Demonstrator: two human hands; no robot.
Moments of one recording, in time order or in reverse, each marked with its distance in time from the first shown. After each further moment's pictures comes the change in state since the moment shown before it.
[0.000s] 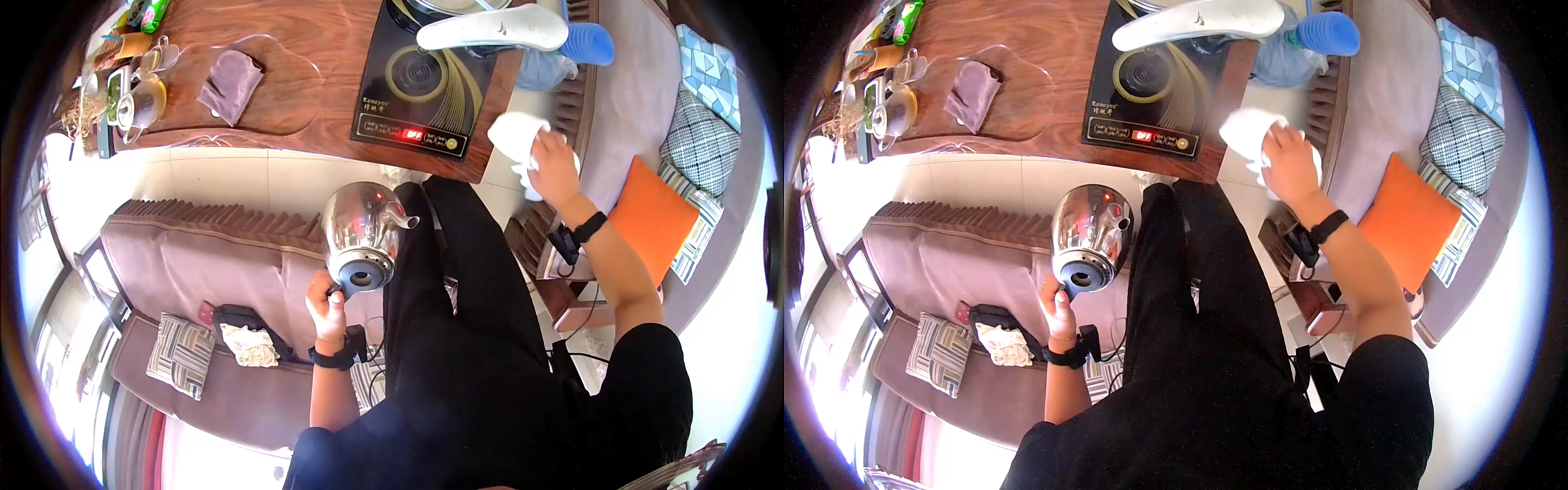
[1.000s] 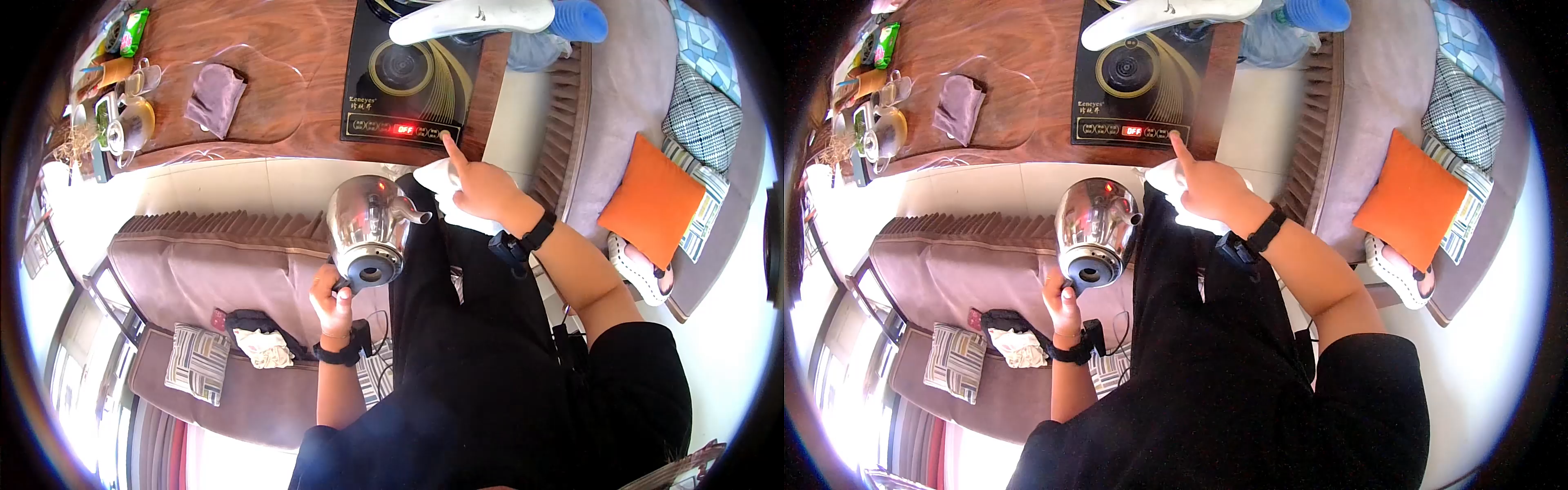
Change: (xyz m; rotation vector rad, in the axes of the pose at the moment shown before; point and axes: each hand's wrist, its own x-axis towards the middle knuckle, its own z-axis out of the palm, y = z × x) left_hand 0.016 0.011 0.002 0.110 -0.078 0.066; right_hand 0.039 -0.116 -0.016 0.445 -0.791 0.241
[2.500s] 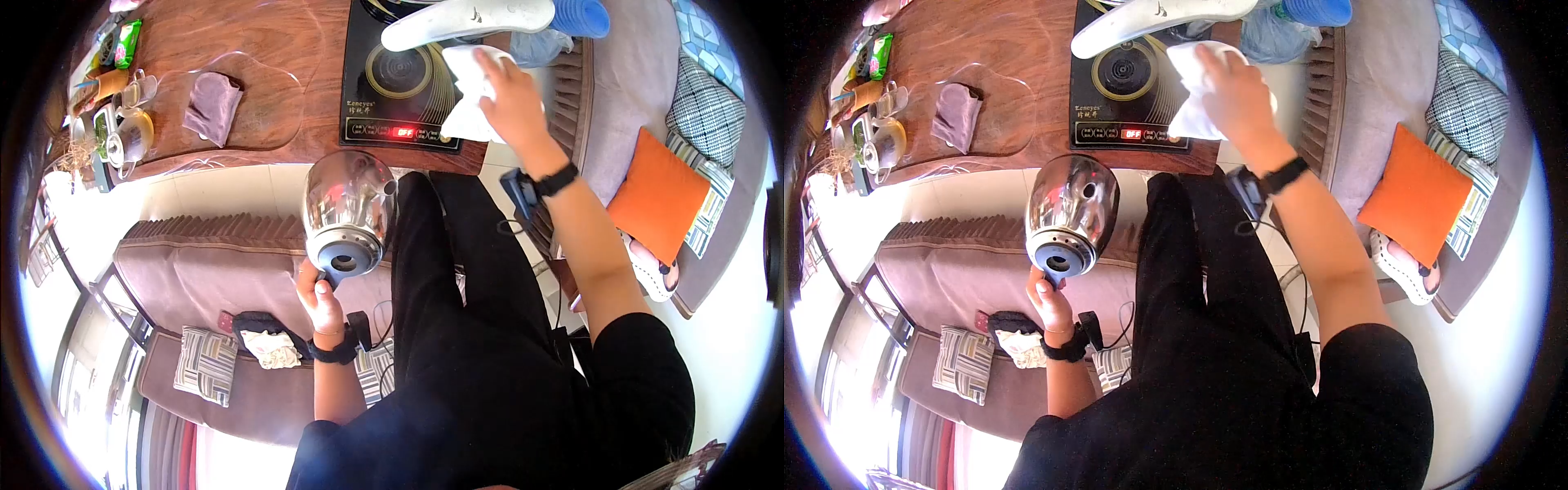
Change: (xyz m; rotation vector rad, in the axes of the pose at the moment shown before) left_hand 0.020 0.006 -0.009 -0.168 0.041 -0.125; right_hand 0.048 0.042 -0.059 -0.031 0.965 -0.082
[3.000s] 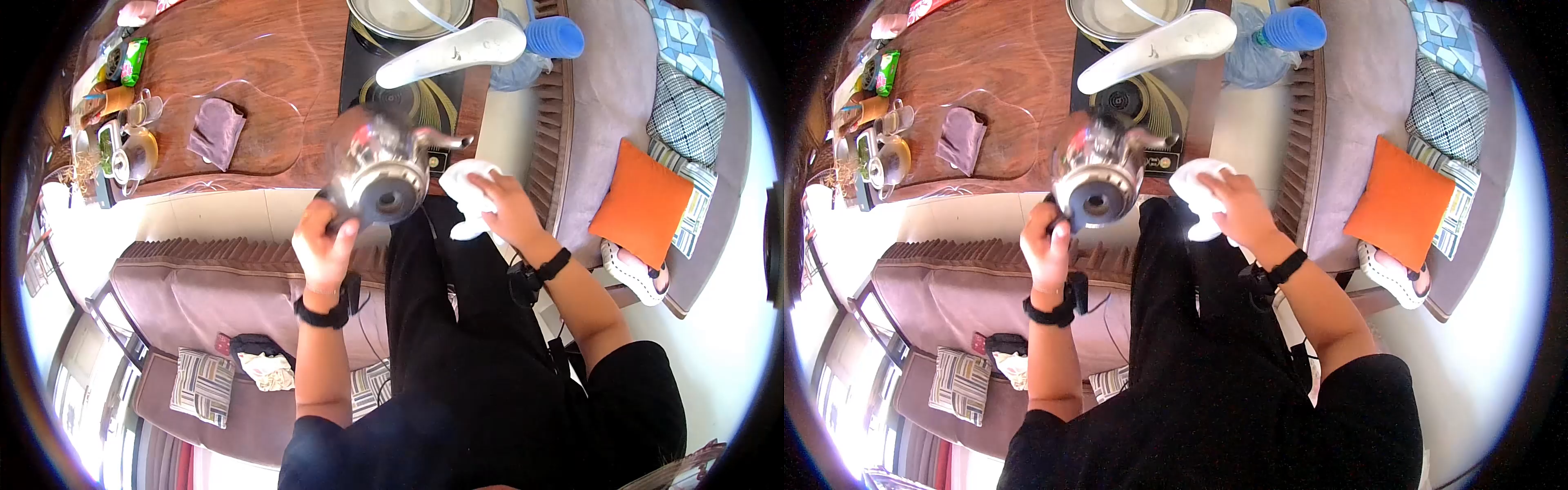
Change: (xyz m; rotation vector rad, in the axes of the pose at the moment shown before) left_hand 0.103 0.064 0.050 0.193 -0.075 0.439; right_hand -0.112 0.004 -0.033 0.162 -0.375 -0.041
